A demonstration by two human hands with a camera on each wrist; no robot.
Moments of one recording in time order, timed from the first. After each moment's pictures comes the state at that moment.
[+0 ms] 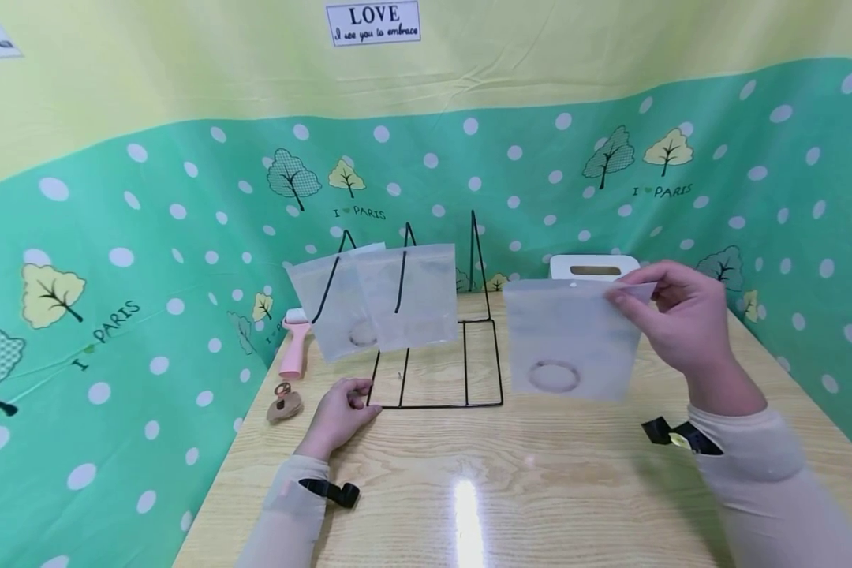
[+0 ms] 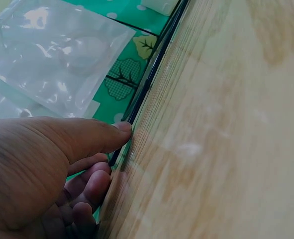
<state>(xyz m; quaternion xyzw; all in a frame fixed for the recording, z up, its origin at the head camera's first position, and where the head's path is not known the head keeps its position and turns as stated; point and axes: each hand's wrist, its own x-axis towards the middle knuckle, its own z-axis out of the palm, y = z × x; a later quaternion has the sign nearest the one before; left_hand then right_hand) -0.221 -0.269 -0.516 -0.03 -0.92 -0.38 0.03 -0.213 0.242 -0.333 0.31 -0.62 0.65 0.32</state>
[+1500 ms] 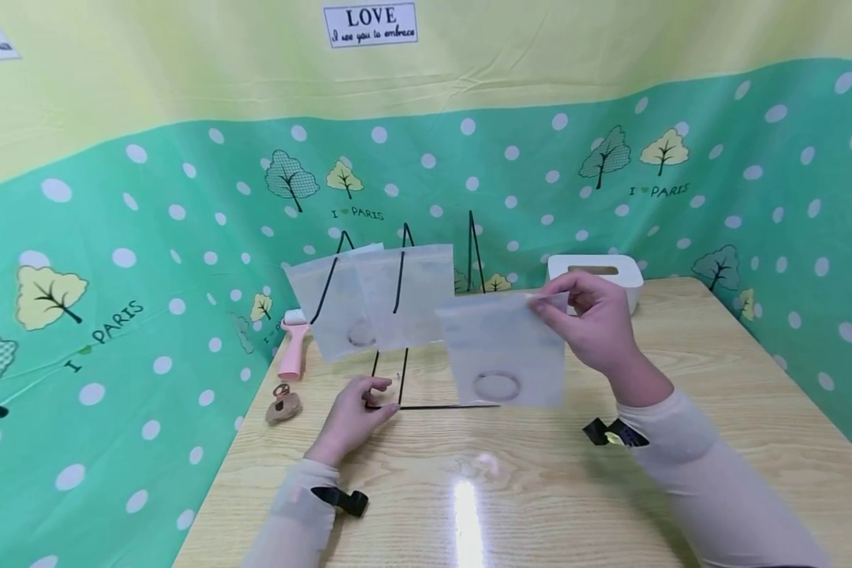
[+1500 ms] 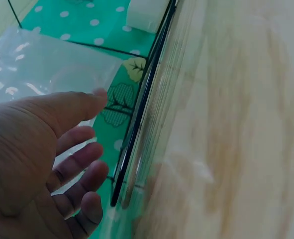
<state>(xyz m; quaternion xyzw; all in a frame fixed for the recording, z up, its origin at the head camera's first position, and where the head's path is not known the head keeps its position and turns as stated) -0.210 -0.241 -0.508 -0.10 -0.92 -0.38 0.06 -0.223 0.167 -0.344 0.31 -0.65 0.63 0.27</state>
